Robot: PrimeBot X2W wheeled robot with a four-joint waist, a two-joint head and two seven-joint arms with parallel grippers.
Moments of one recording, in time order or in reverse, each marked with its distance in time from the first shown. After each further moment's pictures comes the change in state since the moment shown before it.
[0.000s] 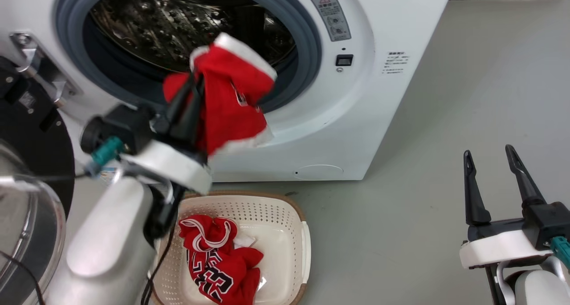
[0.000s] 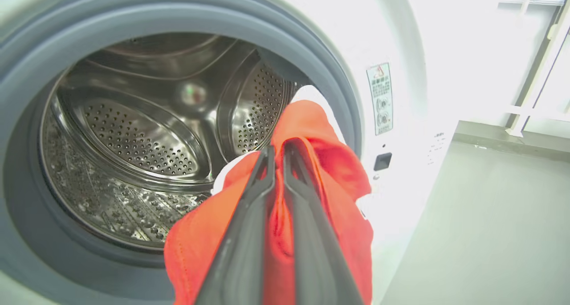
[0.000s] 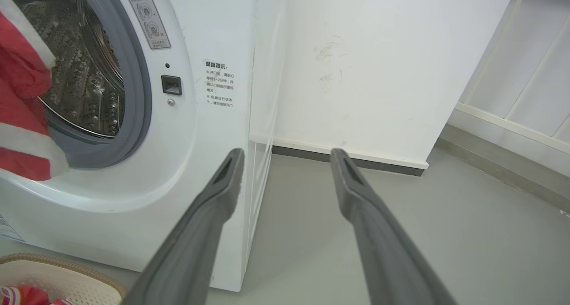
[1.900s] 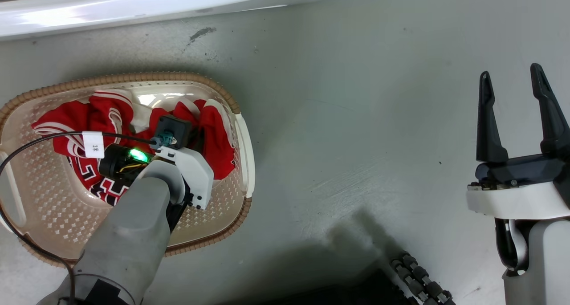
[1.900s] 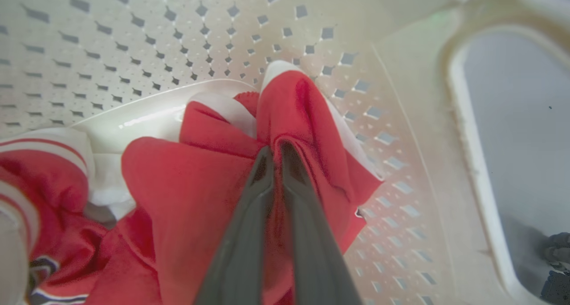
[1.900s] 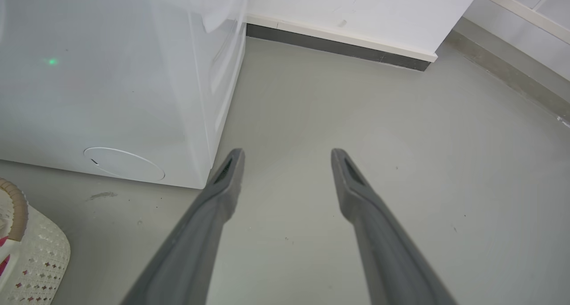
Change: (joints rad) left arm -0.267 -0.160 -0.256 0.882 0.021 -0.058 0.001; right arm -0.167 -0.001 0.039 -0.141 0.065 0.000 0.000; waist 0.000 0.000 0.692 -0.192
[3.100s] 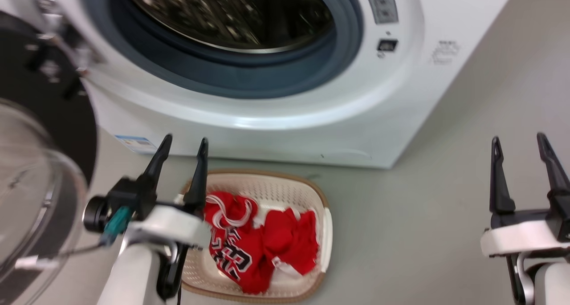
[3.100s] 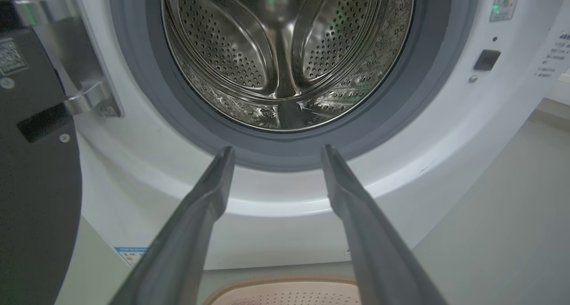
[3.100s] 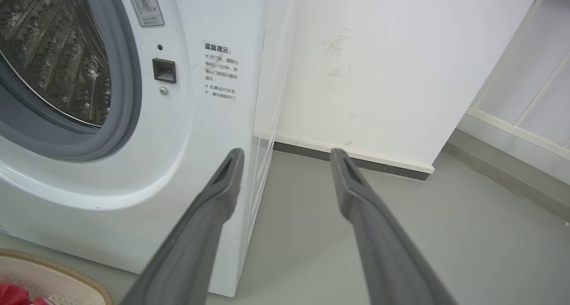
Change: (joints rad) left arm 0.562 -0.046 0.528 -0.891 0.235 0.029 -0.001; right arm 0.130 0.001 -0.122 0.121 -0.121 0.000 0.000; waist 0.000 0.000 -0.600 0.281
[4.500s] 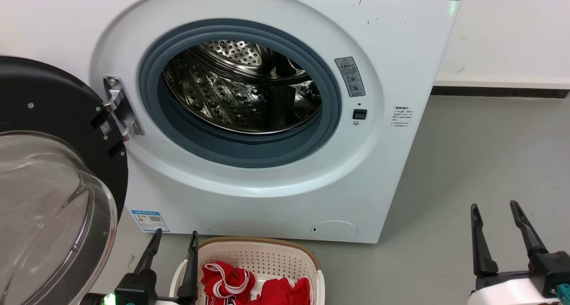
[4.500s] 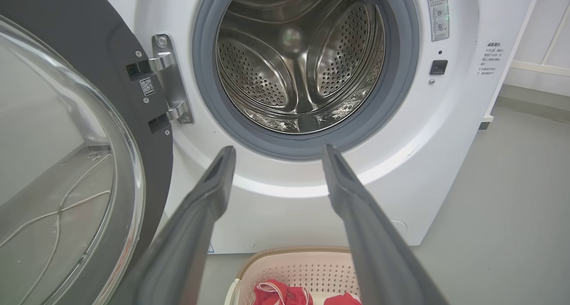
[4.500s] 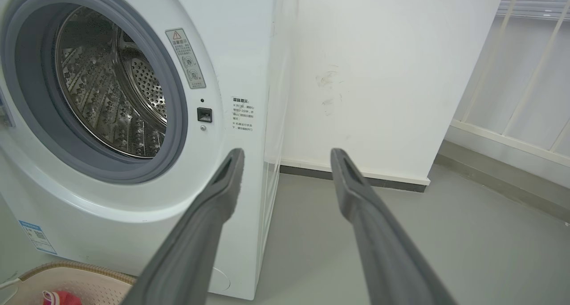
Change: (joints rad) left arm 0.417 -0.104 0.154 -0.196 0.231 0.004 0.000; right arm 0.225 0.000 0.053 0.003 0.093 0.000 0.000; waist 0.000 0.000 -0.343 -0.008
